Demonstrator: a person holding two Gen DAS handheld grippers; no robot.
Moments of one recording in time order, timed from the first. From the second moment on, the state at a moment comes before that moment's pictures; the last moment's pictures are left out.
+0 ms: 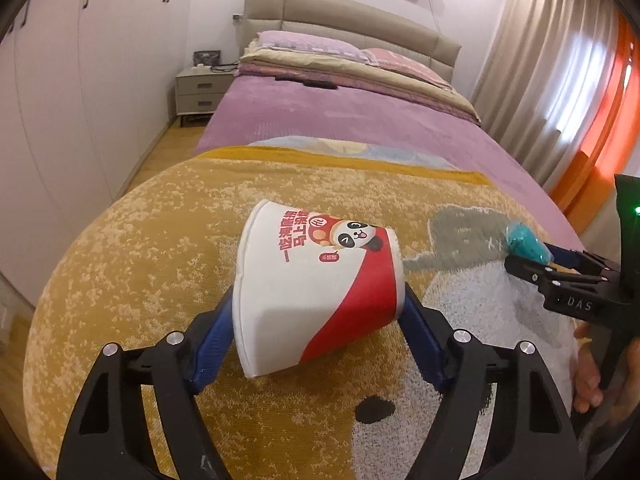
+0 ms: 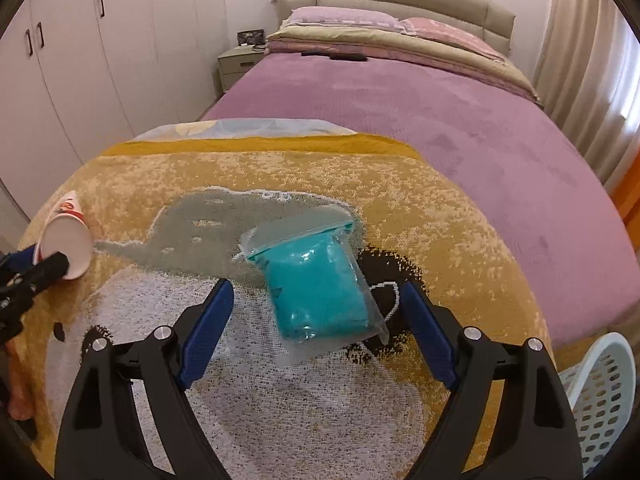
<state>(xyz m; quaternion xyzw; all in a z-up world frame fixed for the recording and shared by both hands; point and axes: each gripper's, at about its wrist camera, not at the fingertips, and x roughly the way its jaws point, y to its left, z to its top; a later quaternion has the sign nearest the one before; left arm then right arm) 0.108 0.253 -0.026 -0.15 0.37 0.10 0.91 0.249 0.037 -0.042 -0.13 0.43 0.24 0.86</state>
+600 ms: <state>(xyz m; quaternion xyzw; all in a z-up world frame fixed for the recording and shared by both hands) 0.086 0.230 -0.003 -0.11 0.33 0.10 0.93 0.193 0.000 0.000 -0.09 0.36 0.25 0.89</state>
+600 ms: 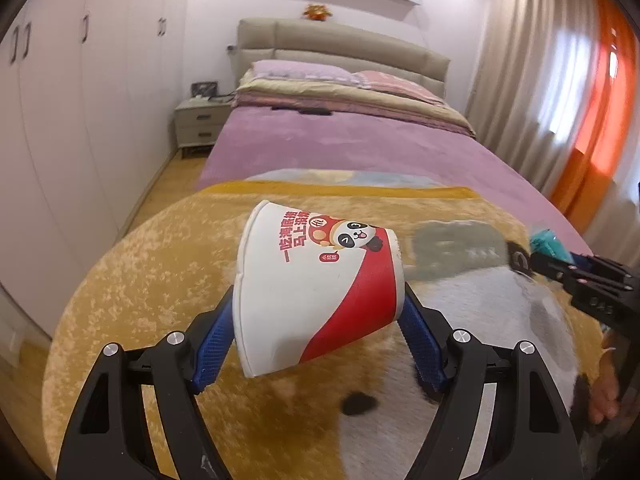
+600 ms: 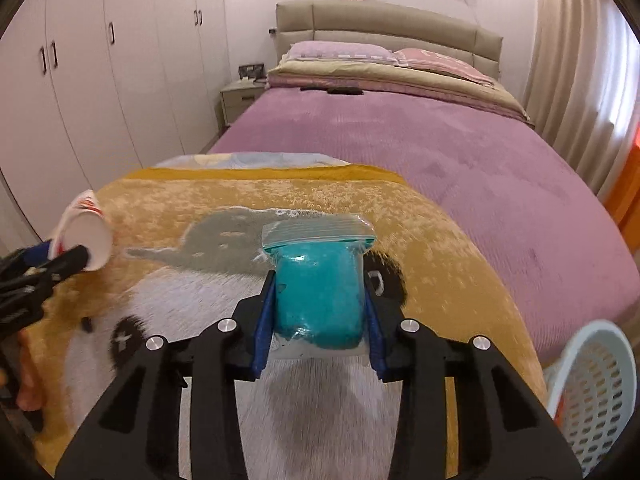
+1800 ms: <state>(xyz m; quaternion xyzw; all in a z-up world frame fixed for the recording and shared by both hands) 0.193 -0.152 -0.019 -0.02 0.40 -0.16 0.90 0.199 -0.349 -0.028 0.14 0.46 -0.04 0.88</state>
